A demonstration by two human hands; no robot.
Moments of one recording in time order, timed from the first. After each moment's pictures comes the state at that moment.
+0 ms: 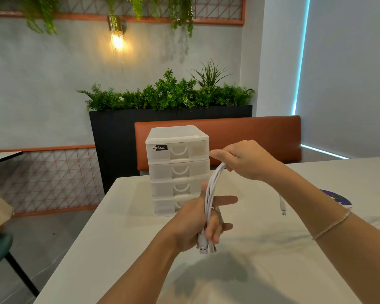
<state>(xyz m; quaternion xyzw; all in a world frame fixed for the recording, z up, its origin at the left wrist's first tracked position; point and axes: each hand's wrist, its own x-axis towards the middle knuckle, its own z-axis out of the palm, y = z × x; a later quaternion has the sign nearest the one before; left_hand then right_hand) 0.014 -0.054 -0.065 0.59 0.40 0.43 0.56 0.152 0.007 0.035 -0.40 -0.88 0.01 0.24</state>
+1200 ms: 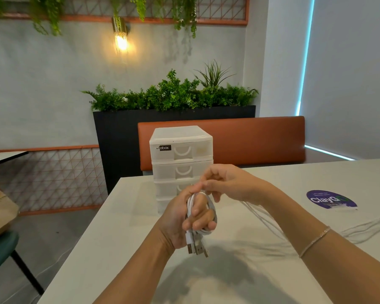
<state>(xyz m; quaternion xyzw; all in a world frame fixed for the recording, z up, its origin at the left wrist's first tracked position) -0.003 -0.052 -0.060 0.46 0.18 0.51 0.71 0.132 0.005 -0.005 -0.31 -0.85 0.35 0.24</state>
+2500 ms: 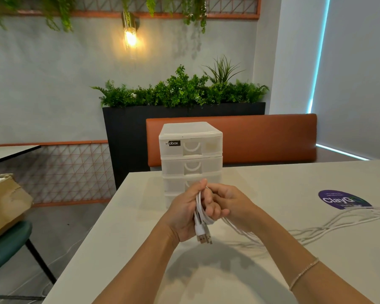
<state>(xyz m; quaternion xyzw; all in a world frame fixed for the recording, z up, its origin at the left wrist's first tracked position) -0.011 -0.045 -0.070 0.46 0.25 0.56 0.65 0.113 0.000 -0.067 -0.21 -0.72 0.58 0.33</state>
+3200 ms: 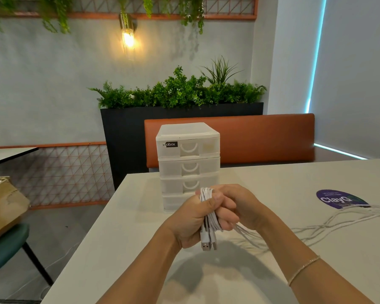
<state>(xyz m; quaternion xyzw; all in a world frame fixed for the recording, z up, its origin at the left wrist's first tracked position) -0.004 -0.055 -0.068 0.58 0.27 0.50 0.59 0.122 0.012 -0.062 -0.26 -0.71 0.57 0.33</state>
